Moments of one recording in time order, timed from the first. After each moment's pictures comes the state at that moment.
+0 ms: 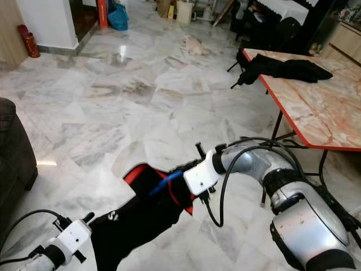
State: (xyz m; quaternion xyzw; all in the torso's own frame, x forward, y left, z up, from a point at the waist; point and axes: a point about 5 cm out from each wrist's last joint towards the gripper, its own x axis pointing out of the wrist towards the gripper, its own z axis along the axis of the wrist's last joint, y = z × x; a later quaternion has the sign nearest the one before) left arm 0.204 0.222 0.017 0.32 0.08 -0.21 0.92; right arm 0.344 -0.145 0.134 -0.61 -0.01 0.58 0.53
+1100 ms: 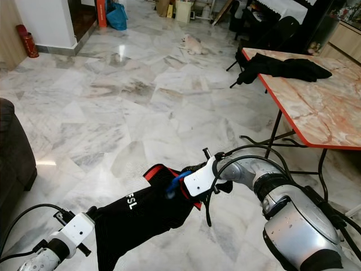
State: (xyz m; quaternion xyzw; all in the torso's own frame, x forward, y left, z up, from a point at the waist) left arm 0.211 0.212 0.022 0.32 0.07 -0.20 0.92; right arm 0.357 -0.155 0.105 -0.71 0.09 0.48 0.51
